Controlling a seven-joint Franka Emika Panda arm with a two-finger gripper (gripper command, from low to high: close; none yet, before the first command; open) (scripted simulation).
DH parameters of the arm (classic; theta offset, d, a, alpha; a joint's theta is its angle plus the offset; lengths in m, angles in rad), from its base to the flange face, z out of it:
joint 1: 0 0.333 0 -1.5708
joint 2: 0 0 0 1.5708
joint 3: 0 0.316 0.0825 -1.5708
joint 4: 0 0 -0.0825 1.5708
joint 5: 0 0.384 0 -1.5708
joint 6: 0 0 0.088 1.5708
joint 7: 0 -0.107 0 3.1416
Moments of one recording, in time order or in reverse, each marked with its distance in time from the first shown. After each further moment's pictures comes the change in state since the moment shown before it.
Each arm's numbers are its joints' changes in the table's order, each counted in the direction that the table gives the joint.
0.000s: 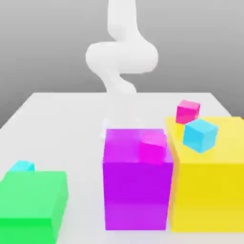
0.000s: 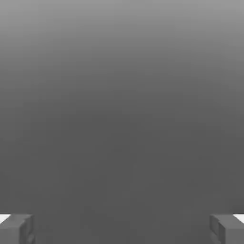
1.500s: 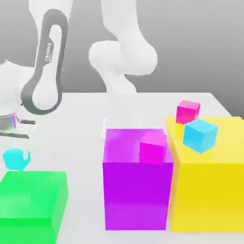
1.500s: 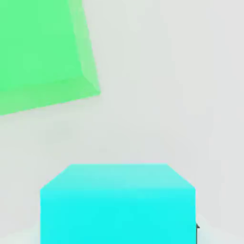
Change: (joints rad) arm -0.408 0.879 -0.383 0.227 0.161 -0.314 0.831
